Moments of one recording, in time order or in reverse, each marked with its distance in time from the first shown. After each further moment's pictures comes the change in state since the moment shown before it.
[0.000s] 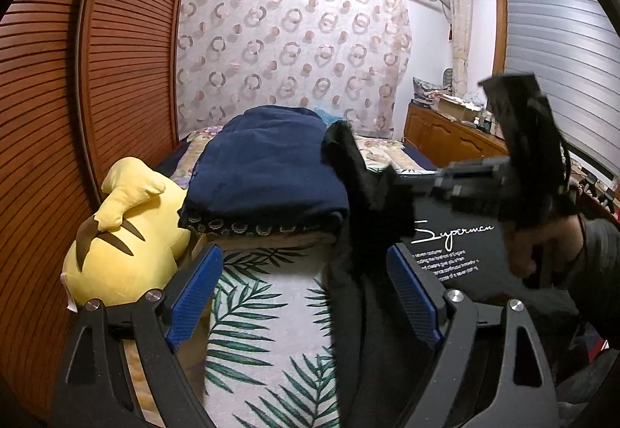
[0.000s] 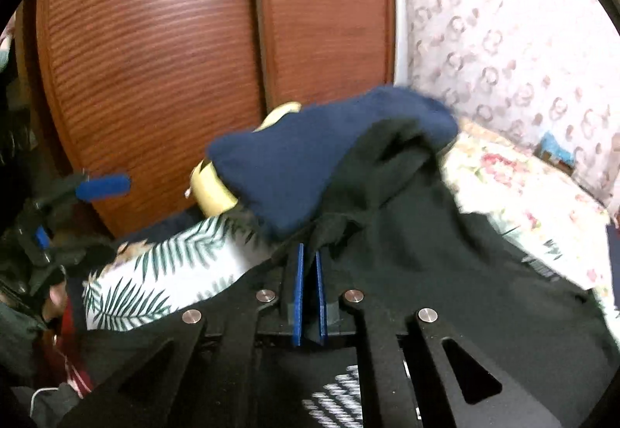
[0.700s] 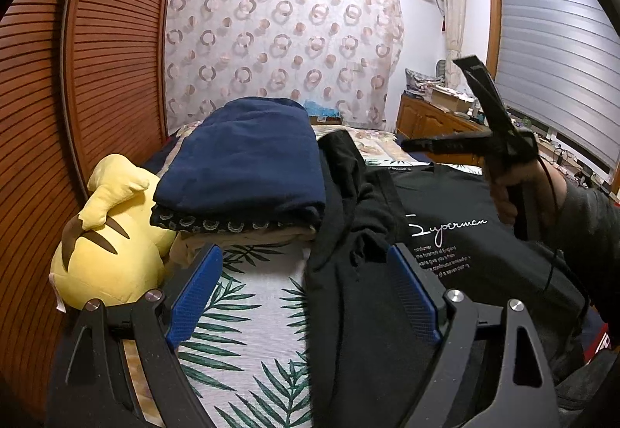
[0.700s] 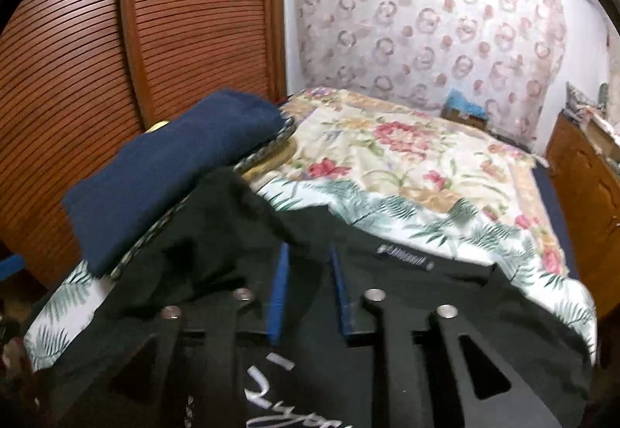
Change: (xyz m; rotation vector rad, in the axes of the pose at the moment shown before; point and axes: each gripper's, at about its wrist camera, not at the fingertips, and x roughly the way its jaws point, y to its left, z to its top) left arm 0.012 -0.019 0.001 0.016 0.033 -0.021; right arm 0.010 -0.062 -0.001 0.203 0.060 -0.289
